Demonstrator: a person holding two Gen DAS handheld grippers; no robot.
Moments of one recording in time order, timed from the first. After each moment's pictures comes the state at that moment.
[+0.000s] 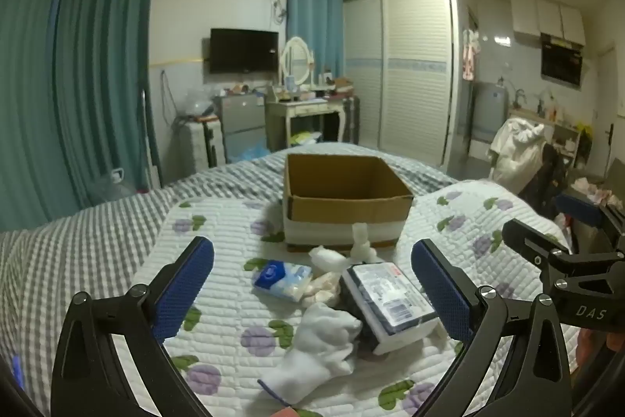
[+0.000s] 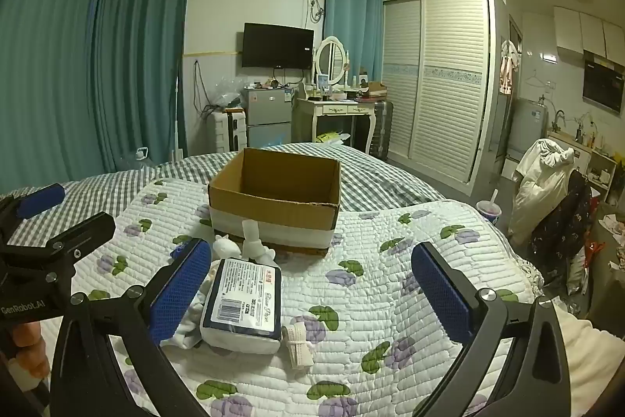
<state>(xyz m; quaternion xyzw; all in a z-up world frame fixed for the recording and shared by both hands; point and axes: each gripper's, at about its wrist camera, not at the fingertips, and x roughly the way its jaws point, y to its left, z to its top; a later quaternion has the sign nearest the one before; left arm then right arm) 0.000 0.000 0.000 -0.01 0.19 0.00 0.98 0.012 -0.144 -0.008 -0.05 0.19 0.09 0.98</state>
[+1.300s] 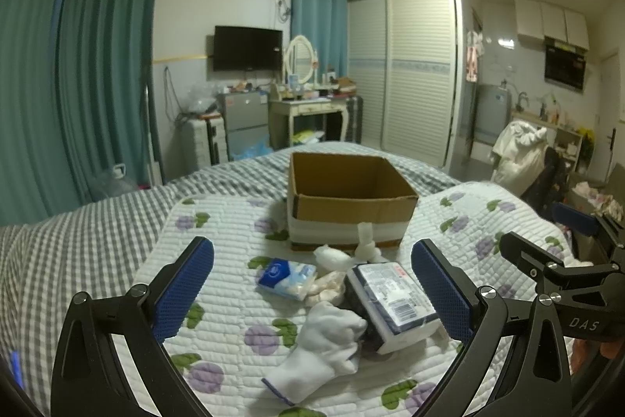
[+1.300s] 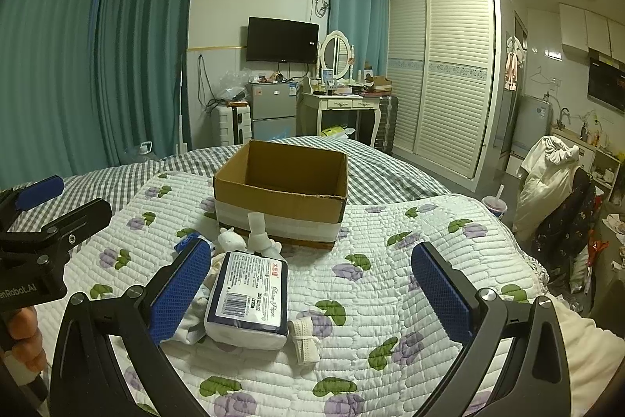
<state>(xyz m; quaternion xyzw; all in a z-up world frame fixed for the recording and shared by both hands) -0.001 0.008 0.000 -0.02 0.19 0.00 0.98 0.018 -0.138 -0.018 -0.05 0.20 0.09 0.97</state>
